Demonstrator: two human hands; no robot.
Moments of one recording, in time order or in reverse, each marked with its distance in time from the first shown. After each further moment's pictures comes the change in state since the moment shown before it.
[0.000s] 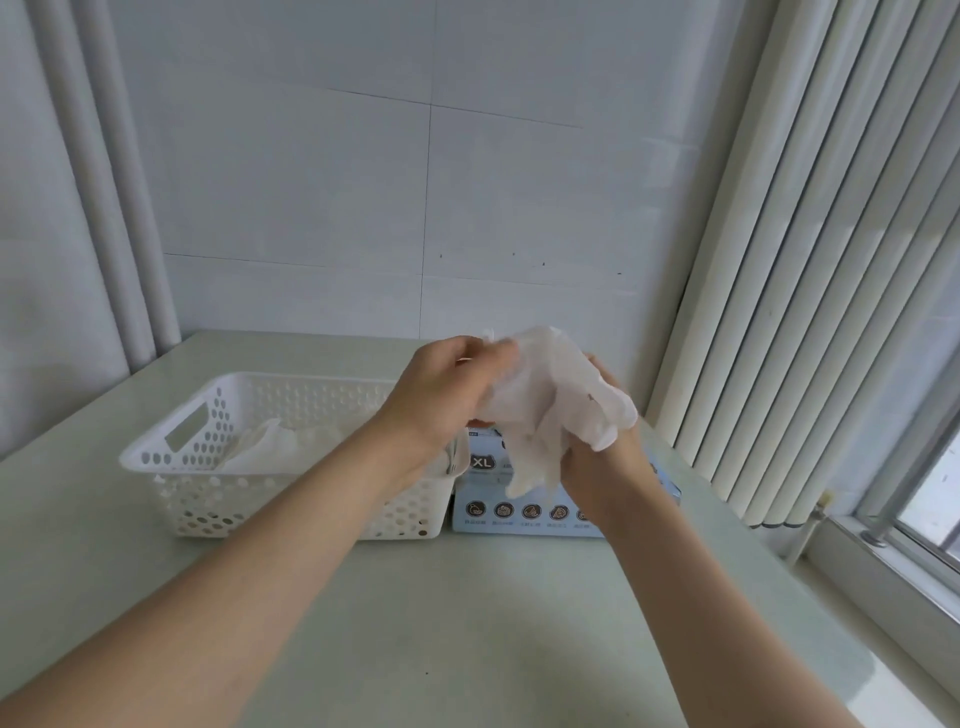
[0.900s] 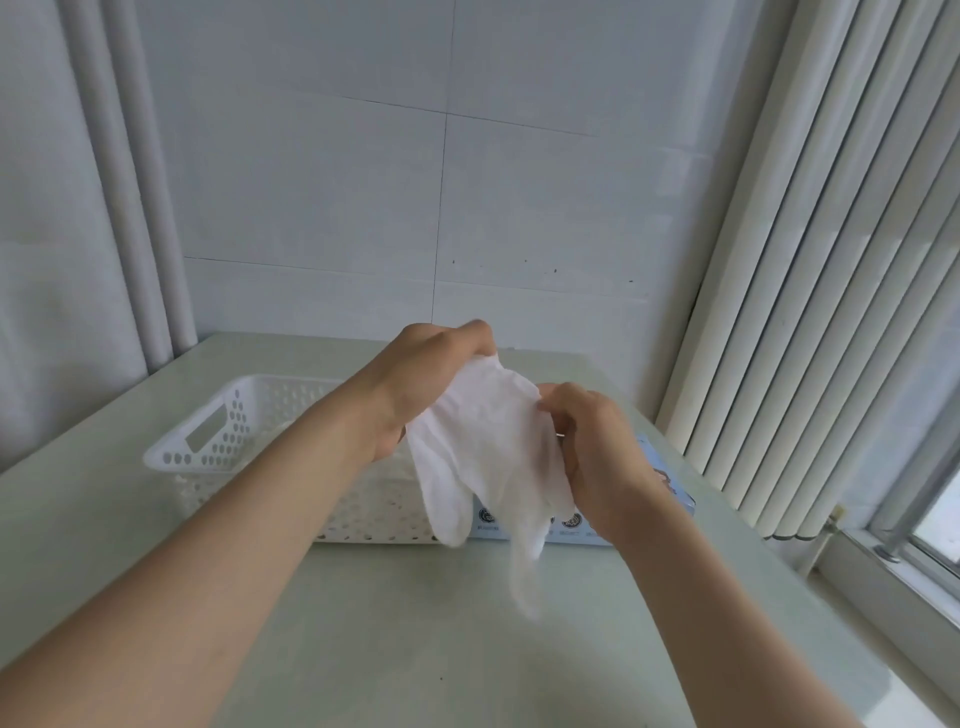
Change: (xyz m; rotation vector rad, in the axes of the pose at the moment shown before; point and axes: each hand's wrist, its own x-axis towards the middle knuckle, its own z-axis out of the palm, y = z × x) left_hand -0.006 0.033 -0.036 0.029 -0.079 -0.233; right_hand 0.000 -0.008 0.014 -0.061 -0.077 0.272
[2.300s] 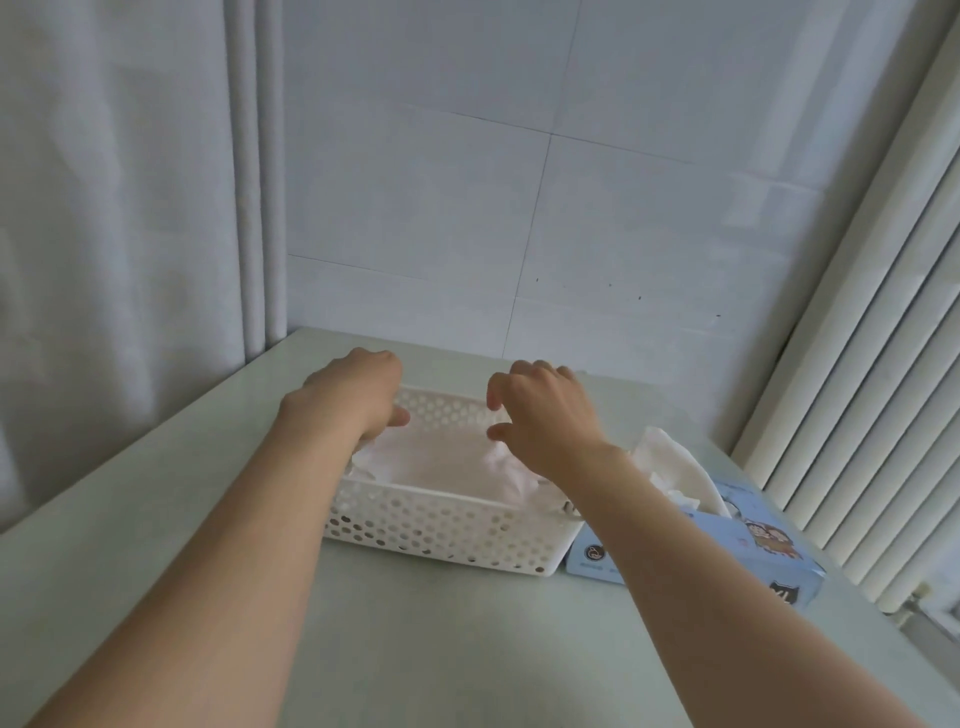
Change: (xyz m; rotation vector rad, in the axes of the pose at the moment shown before) left_hand 0.021 -0.074 -0.144 1.107 0.228 -0.230; right_hand 0.095 0.000 0.120 -1.574 -0.073 -0.654
